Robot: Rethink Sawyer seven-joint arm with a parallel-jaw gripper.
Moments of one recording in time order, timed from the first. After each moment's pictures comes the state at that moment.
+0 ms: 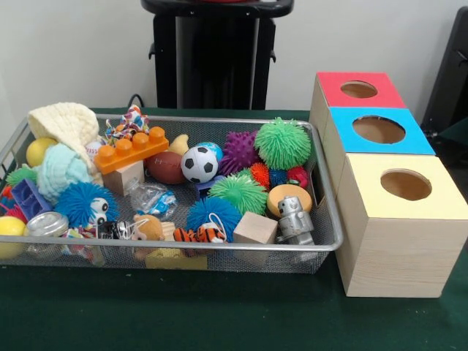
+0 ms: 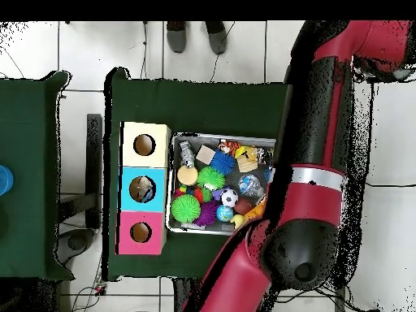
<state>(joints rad) -0.57 0.23 -1.54 -0.32 -1.75 -1.22 3.93</state>
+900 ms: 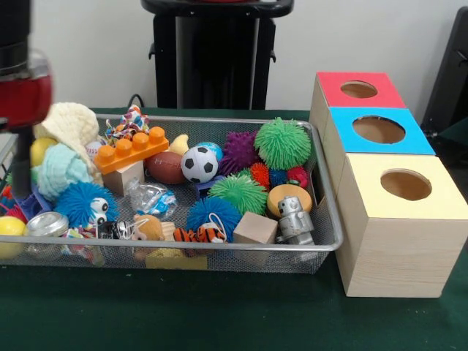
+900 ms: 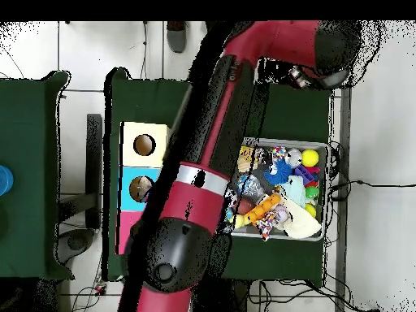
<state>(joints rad) -0.20 0.21 -1.52 0.13 -1.75 -1.22 3.93</state>
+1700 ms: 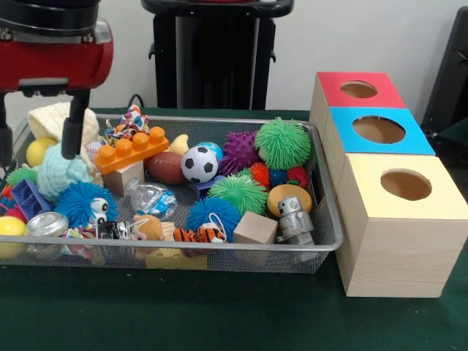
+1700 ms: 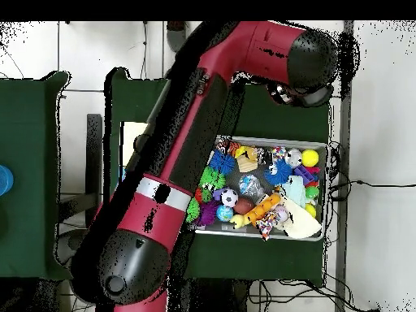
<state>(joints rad) -0.08 0.19 -1.51 0.33 -1.75 -1.22 3.93</state>
